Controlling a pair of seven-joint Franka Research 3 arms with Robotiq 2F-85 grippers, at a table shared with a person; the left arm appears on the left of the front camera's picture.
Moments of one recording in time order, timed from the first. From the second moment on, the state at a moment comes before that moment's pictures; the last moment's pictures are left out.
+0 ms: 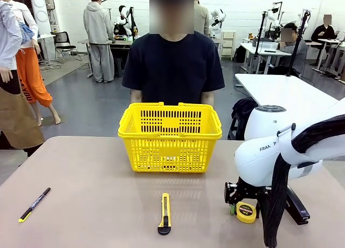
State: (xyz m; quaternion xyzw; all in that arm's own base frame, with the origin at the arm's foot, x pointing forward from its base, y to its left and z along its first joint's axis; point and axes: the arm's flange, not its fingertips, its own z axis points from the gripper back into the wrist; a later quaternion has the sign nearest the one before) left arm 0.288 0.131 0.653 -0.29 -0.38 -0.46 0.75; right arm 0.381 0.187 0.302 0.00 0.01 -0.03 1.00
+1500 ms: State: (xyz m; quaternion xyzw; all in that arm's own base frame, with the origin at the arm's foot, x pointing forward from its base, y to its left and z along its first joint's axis) left arm 0.289 0.131 0.652 -0.29 -0.38 -0.46 0.75; right arm 0.301 0.196 0.547 -0.02 -0.03 0.02 1.00
